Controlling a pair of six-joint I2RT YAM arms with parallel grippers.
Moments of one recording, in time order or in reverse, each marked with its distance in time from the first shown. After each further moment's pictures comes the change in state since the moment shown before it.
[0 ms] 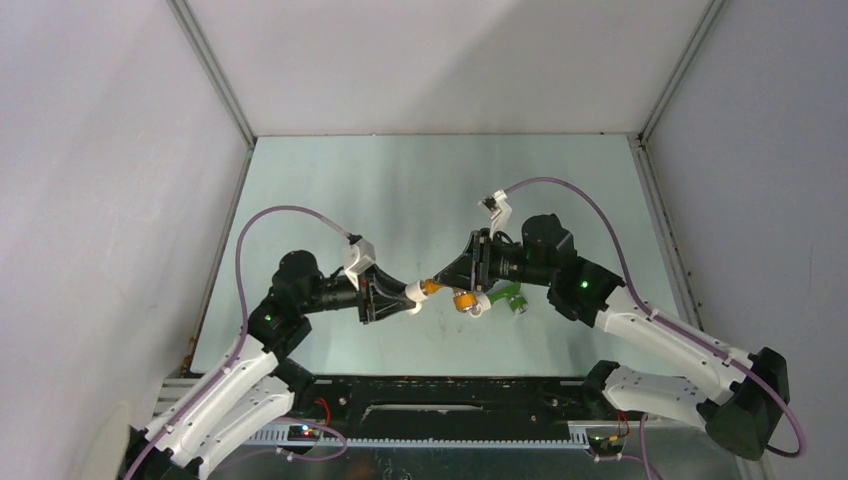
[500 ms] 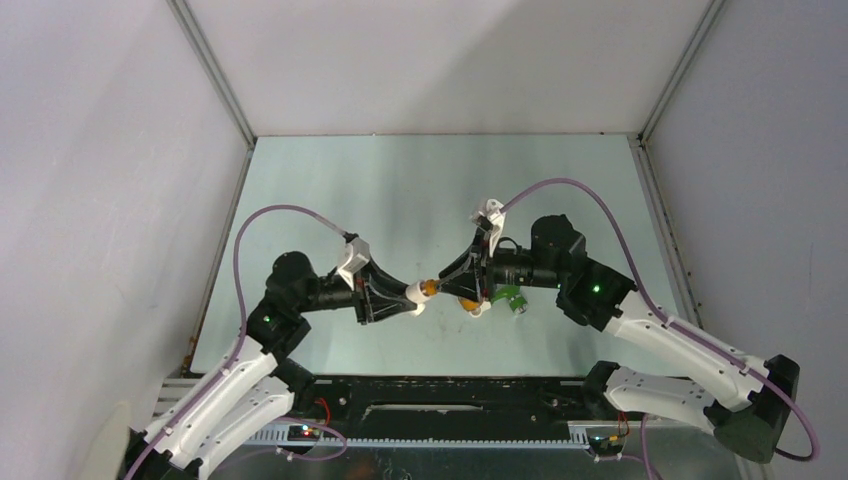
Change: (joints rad) left arm 0.000 -0.006 0.000 0.112 0.077 -0.094; right arm 0.061 -0.055 0.044 -0.006 -0.061 -0.491
